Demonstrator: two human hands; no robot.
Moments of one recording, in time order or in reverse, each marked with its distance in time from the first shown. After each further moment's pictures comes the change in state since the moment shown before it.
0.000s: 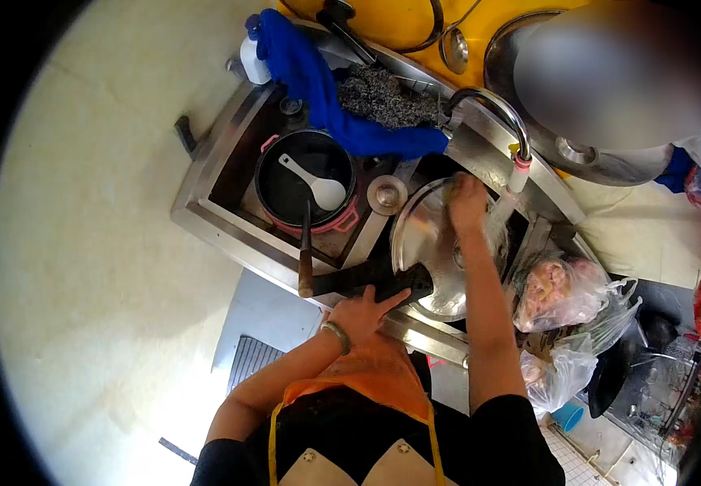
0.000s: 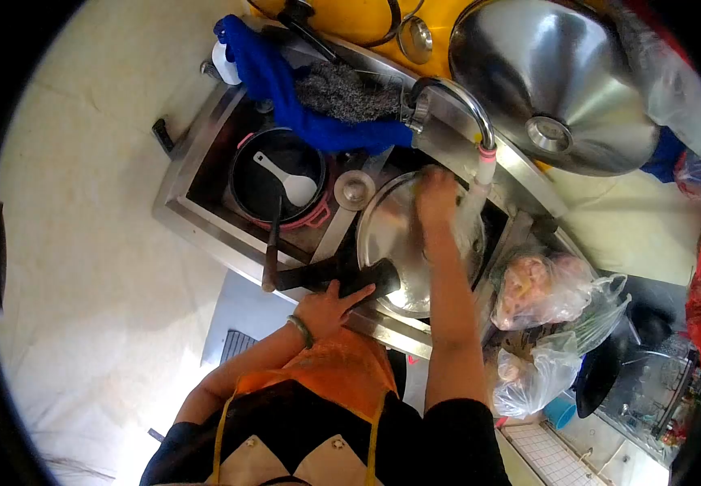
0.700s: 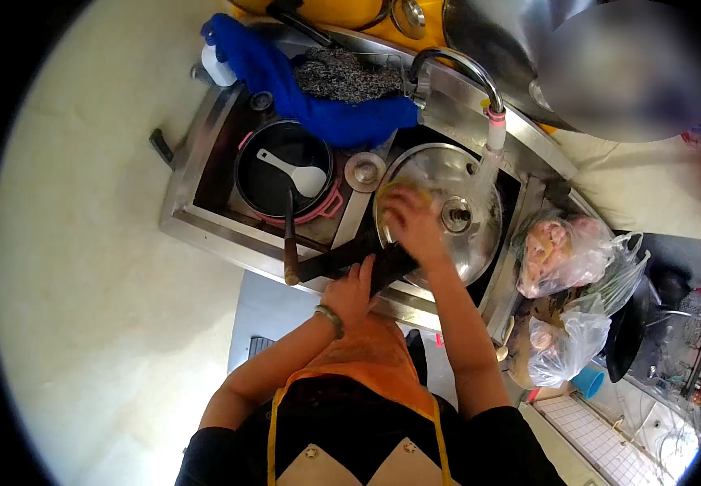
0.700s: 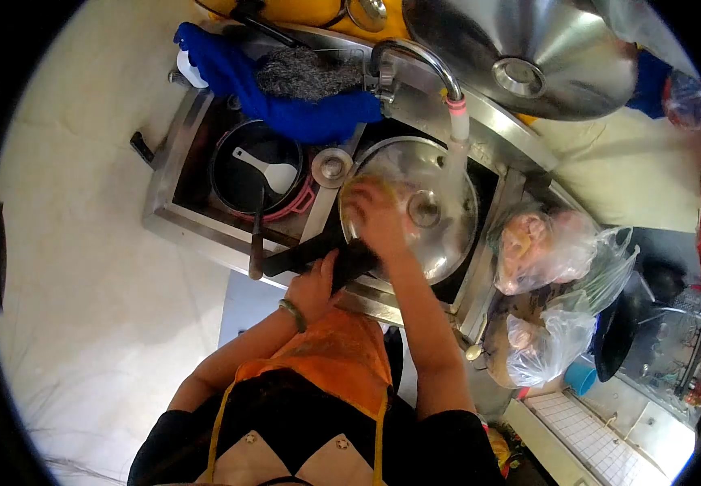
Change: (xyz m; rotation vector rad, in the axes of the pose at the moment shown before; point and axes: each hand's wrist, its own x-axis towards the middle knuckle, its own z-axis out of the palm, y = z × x) left_hand 0.000 -0.005 0.017 -0.050 0.163 -0.077; right_hand -0.087 -0.080 -0.045 0.393 -0.187 -0.168
